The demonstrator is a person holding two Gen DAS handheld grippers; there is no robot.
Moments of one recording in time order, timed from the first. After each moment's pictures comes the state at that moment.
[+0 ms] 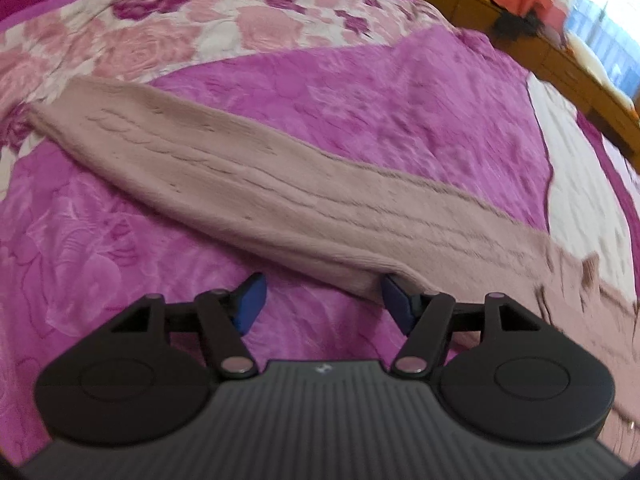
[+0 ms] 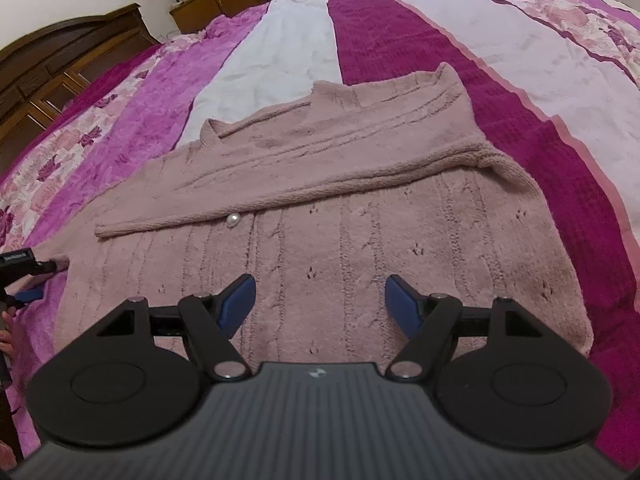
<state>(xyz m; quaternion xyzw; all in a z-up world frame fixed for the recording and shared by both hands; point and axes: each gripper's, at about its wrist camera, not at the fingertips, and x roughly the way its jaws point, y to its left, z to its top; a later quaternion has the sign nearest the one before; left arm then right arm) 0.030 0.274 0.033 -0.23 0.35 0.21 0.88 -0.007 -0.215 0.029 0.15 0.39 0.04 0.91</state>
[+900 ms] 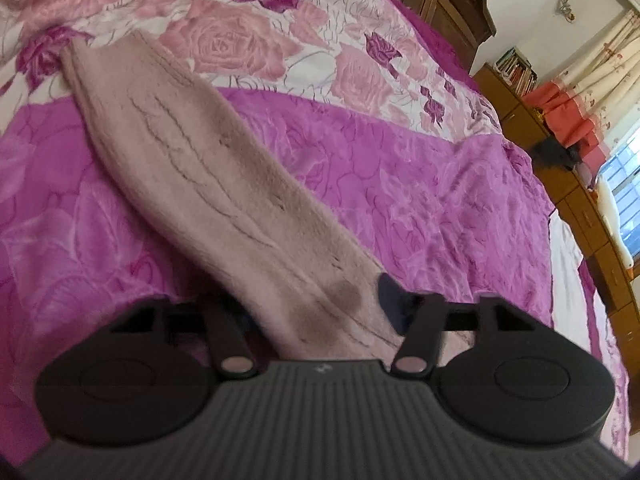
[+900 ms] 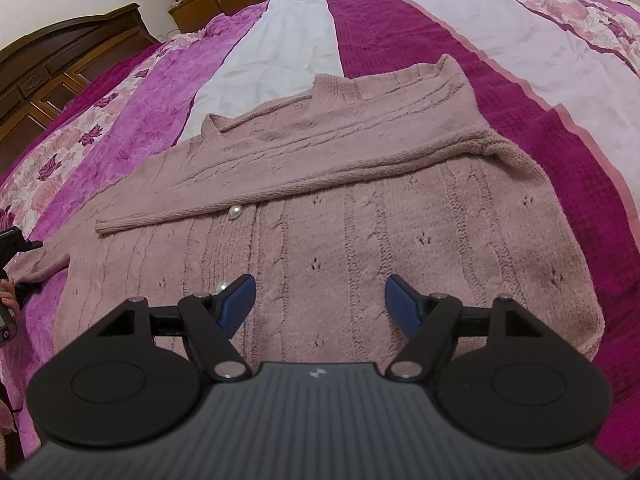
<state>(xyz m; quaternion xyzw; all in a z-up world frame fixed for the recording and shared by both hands) 0.039 0.350 0.024 -0.39 0.24 0.26 0.85 -0.011 -0.212 0.021 0.15 0.39 0.05 0.91</state>
